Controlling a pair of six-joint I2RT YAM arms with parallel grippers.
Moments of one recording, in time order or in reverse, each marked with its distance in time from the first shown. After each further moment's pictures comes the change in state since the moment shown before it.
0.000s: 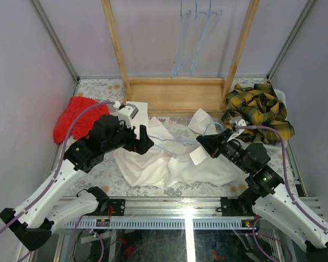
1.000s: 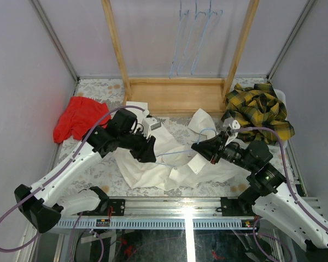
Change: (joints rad) left arm -0.003 0.222 0.081 -0.198 0.451 0.302; right arm 0.000 0.051 0.084 -0.055 -0.303 -0.072
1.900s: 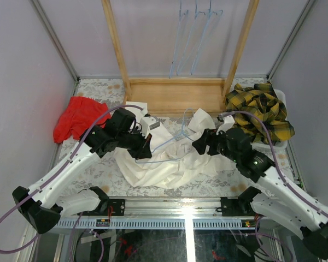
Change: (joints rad) left arm -0.005 -0.011 0.046 -0.051 -0.091 0.033; right arm -0.005 0.180 0.104 -0.349 0.411 0.159
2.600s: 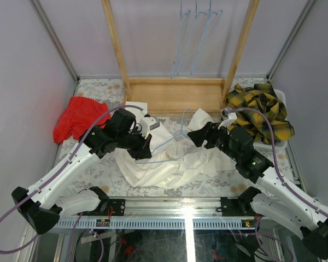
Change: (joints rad) left arm -0.007 -0.008 -0.001 -0.001 -0.022 -0.019; right arm 0.000 0.084 -0.019 0.217 -0.003 0.129
